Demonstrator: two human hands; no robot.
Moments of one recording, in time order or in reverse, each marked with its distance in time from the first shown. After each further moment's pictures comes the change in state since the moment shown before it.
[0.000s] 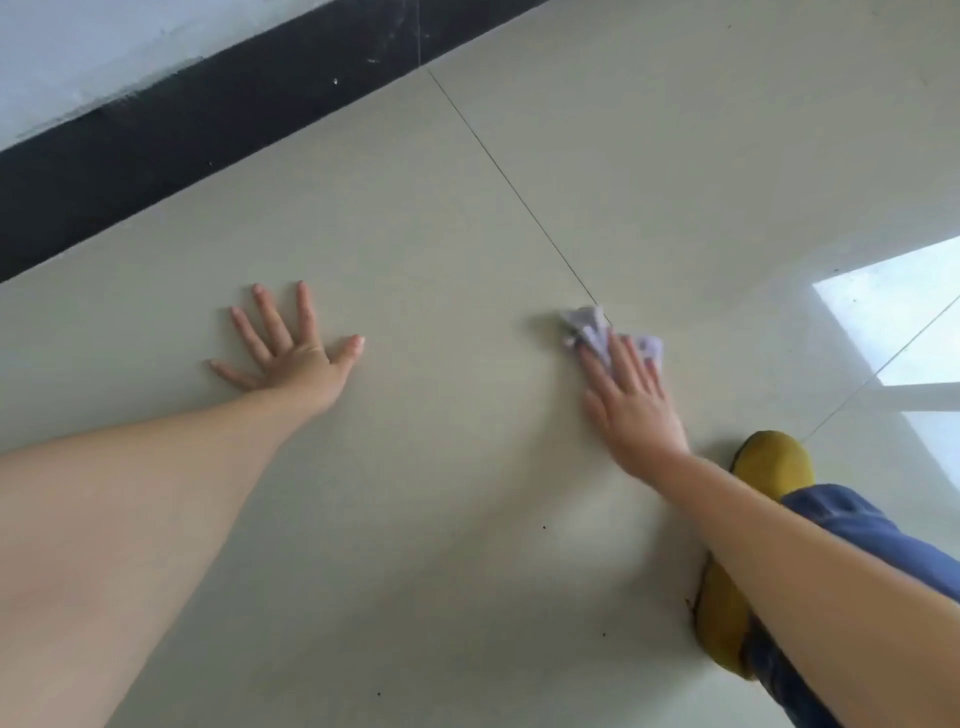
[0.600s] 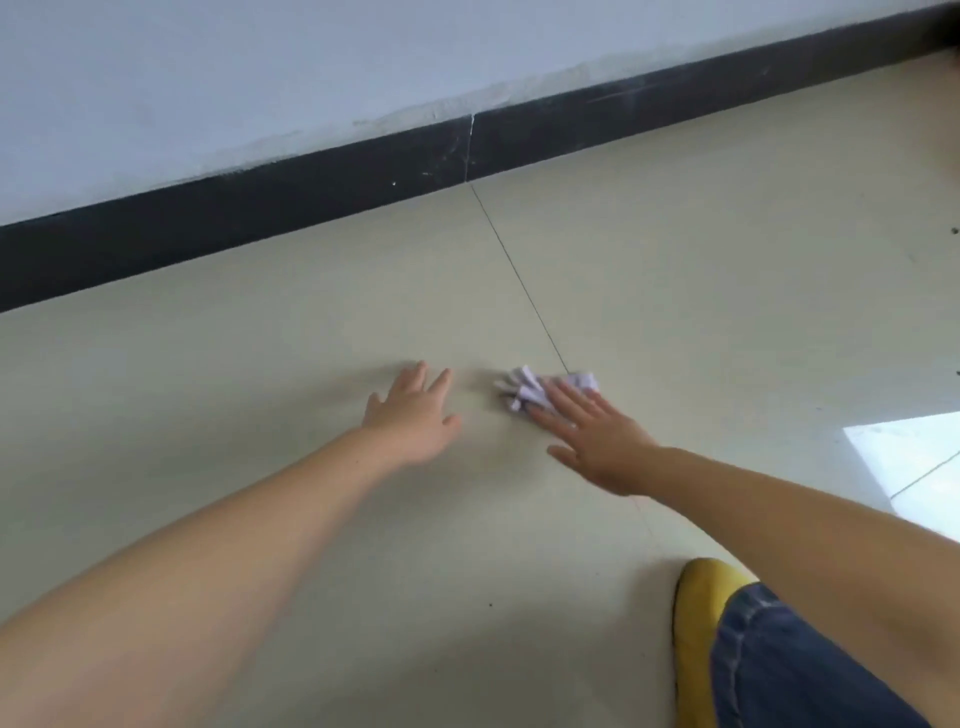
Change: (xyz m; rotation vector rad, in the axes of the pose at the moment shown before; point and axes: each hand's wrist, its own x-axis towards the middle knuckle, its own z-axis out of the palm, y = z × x) left_hand -0.057 0.094 -0.009 0.009 -0.209 0.340; right_hand 0.072 0.021 -0.056 -0.247 -0.182 -0.571
